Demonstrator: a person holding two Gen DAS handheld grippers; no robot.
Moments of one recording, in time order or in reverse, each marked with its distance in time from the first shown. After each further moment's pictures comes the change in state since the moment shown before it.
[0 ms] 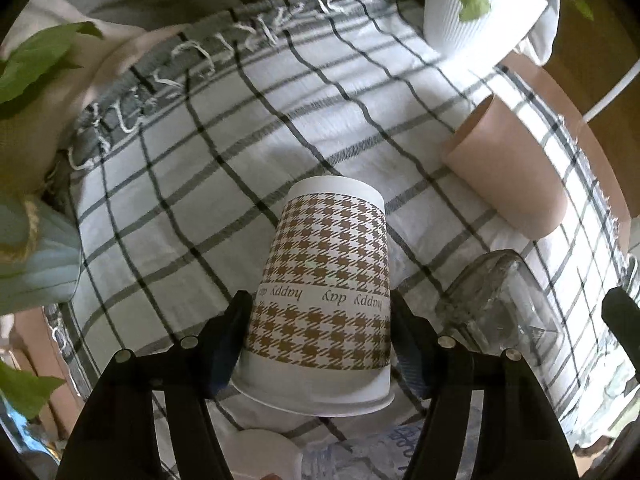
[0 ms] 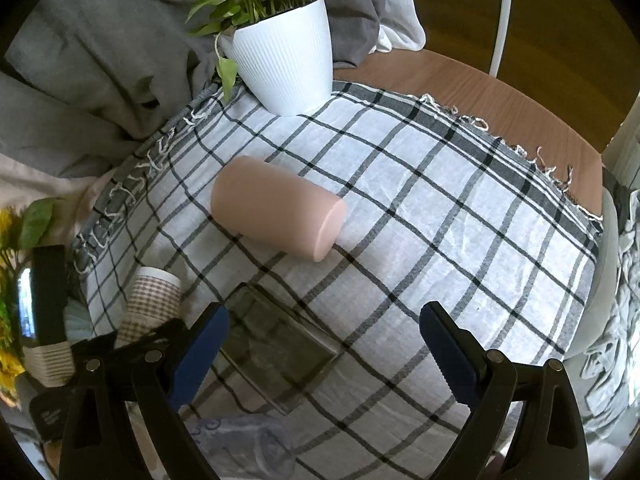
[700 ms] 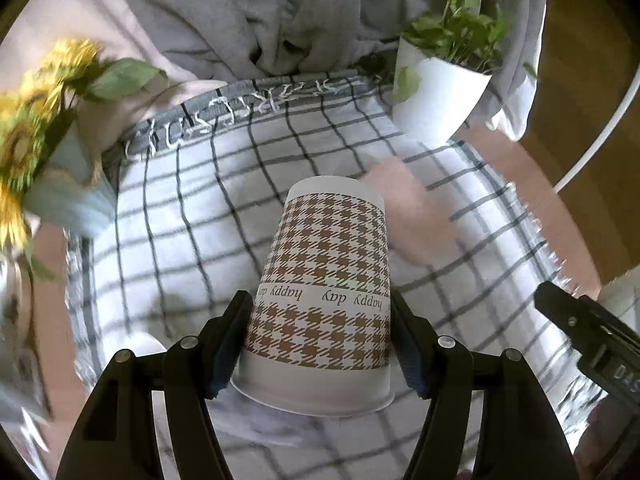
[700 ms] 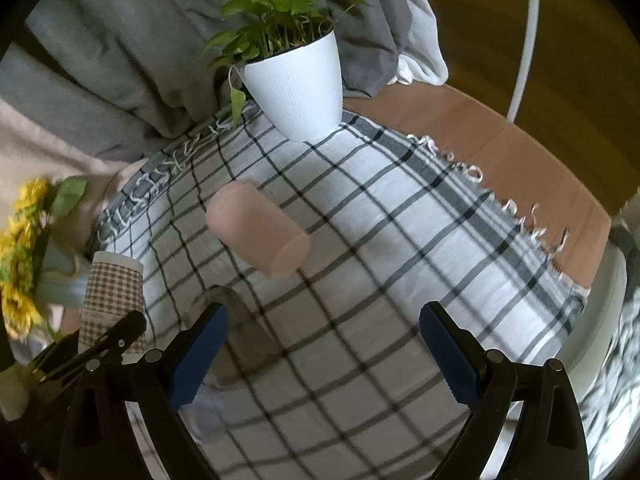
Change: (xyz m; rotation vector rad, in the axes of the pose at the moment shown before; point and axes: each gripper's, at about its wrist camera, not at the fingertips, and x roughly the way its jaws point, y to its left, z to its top) left arm -0.098 -0.089 -0.041 -0.244 -0.230 0.029; right arm -0.032 -0.064 0.035 -0.197 -0.016 0.120
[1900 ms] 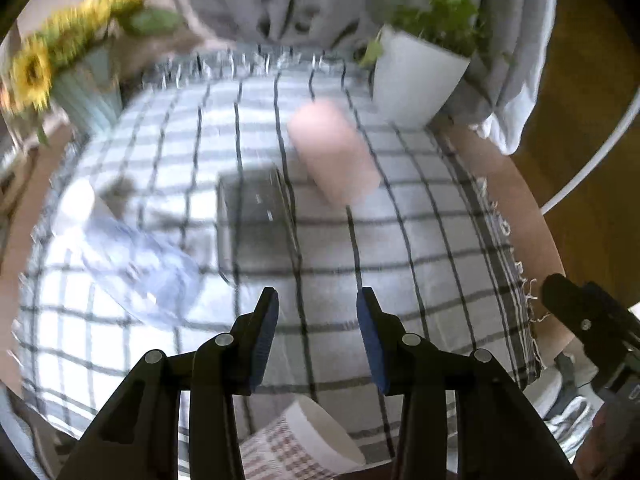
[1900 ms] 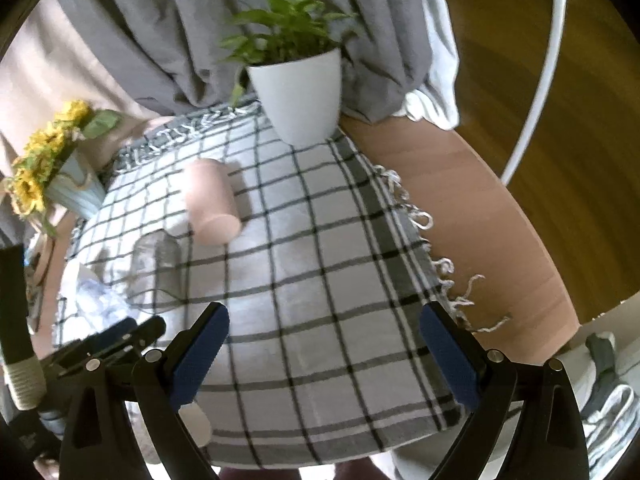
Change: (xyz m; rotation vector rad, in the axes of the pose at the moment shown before) left arm -0.009 -0.102 -0.084 -0.216 -0.079 0.051; right arm -0.028 -0.101 0.005 -0.353 -0.050 0.094
